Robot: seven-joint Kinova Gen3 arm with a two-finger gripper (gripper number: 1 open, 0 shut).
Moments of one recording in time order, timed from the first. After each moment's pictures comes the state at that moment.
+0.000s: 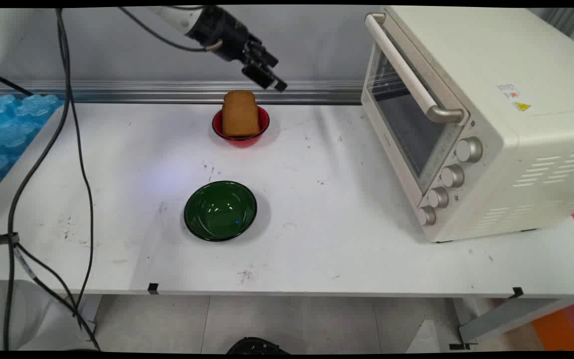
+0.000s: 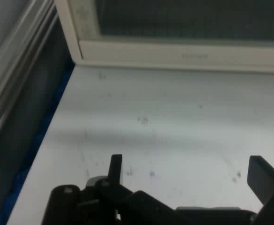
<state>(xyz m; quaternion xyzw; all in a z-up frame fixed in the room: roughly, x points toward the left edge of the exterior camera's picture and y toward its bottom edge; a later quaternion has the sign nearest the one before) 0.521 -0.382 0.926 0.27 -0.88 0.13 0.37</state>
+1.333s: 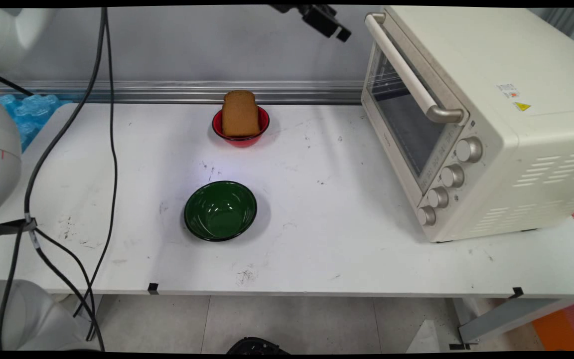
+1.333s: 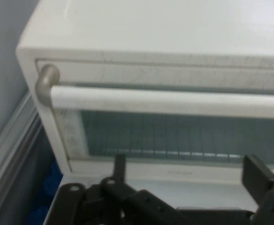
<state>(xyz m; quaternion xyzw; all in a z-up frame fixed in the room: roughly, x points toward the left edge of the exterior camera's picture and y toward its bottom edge) 0.445 -0.430 0.991 0.25 -0.85 0.14 0.44</state>
